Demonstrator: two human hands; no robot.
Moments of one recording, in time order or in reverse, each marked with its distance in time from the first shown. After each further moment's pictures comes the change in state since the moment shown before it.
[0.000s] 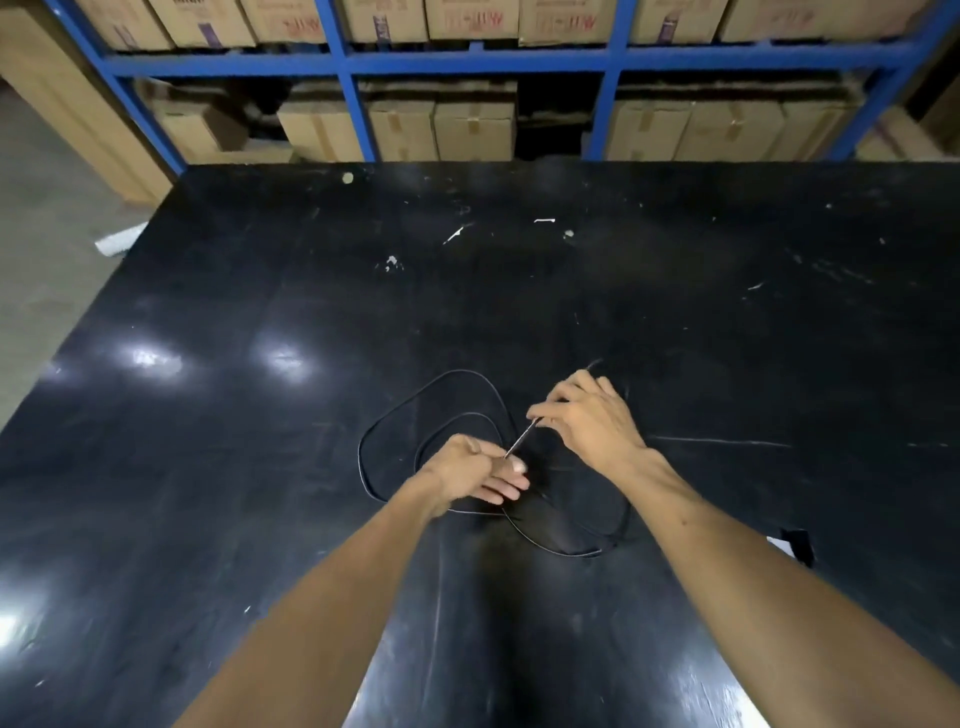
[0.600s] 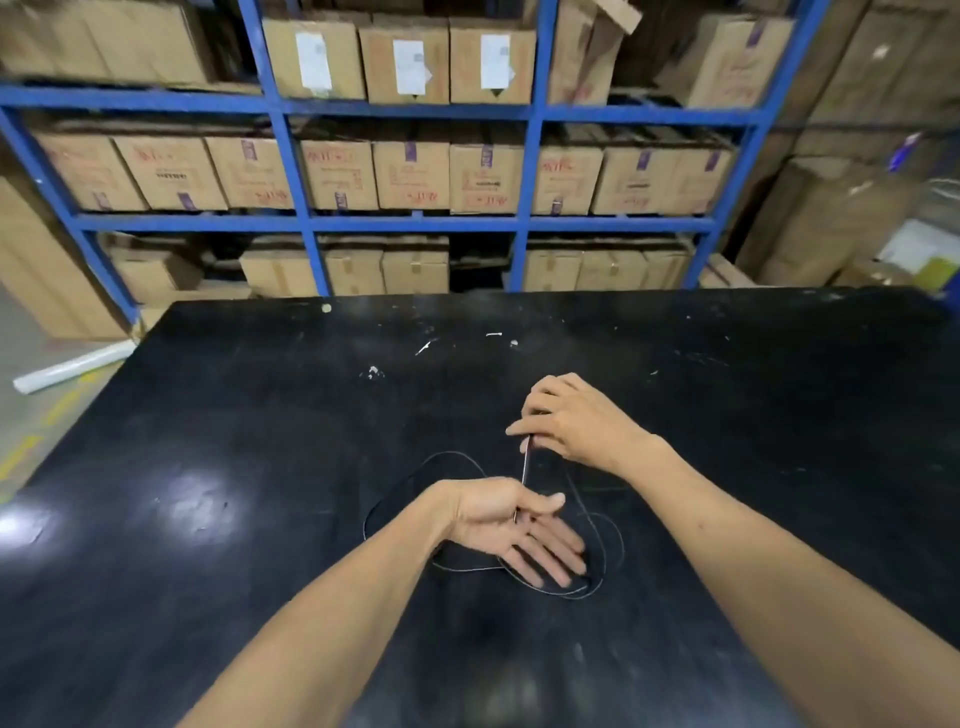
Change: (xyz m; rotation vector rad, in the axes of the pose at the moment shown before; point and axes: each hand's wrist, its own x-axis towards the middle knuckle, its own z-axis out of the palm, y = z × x) left_hand -0.118 0.068 0.002 0.228 -0.882 0.019; right_hand -0.012 -0.081 -0.161 -0.302 0.055 -0.269
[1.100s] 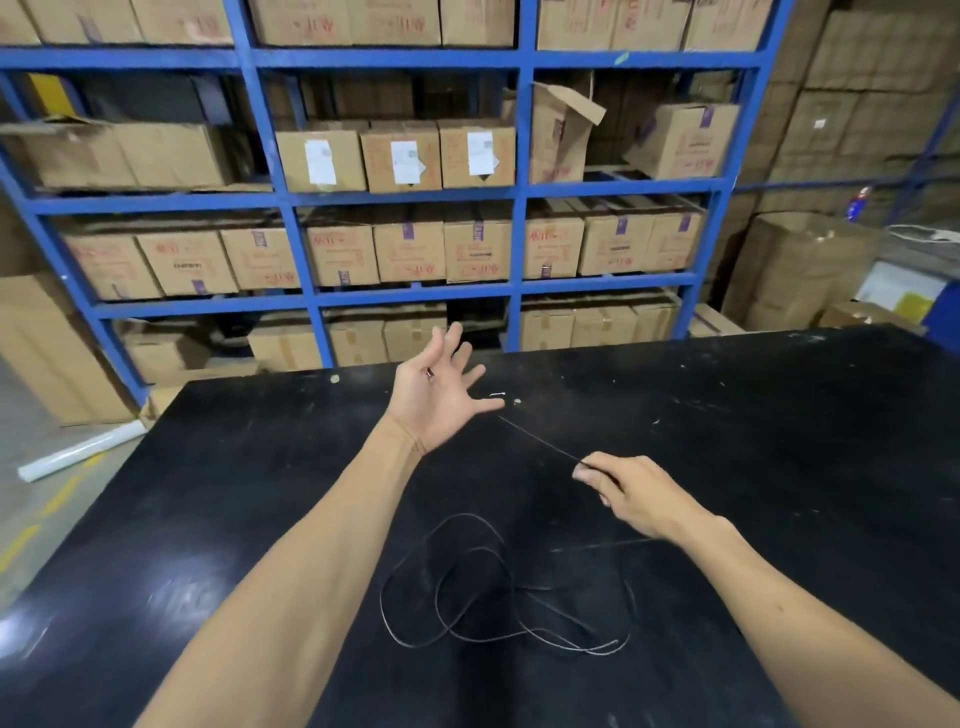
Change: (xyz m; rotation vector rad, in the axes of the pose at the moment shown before) left_hand -0.101 0.119 -0.044 -0.538 0.446 0.894; right_hand -0.052 -0.004 -0.012 0.524 0.011 0.693
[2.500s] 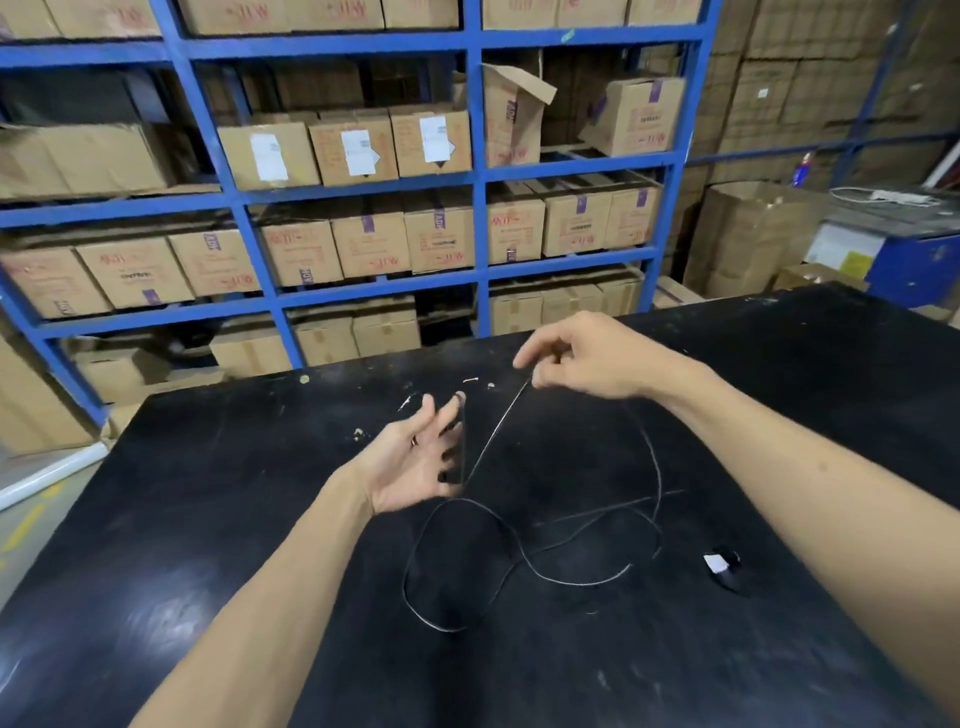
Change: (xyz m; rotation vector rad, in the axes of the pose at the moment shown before) left_hand -0.048 -0.037 -0.027 0.302 -0.090 -0.413; right_hand 0.011 -0.110 -0.121 0.104 -0.072 -0.108
